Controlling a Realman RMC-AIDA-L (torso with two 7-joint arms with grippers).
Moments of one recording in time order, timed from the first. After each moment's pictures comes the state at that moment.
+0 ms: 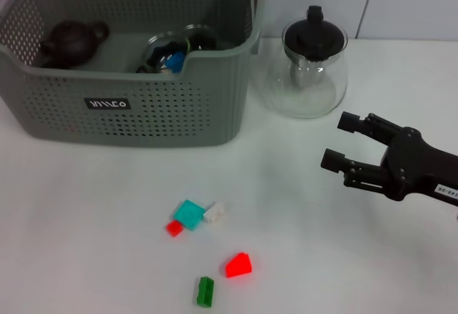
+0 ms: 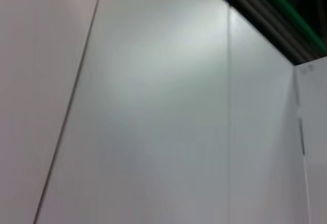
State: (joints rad) left arm -0.49 -2.10 -0.01 0.61 1.65 1.92 -1.18; right arm 0.42 2.09 -0.73 -0.48 -1.69 -1.67 1.19
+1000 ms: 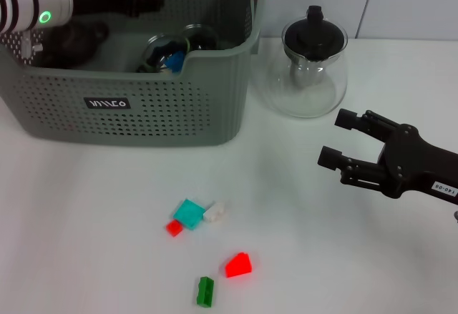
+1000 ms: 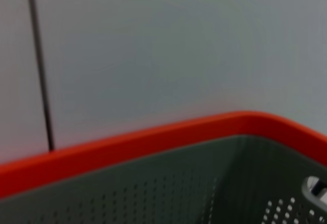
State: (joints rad) left arm -0.76 -2.06 0.83 0.84 2.19 0.89 -1.96; right arm 0.43 2.09 -0.72 -0.48 -1.69 -1.67 1.18
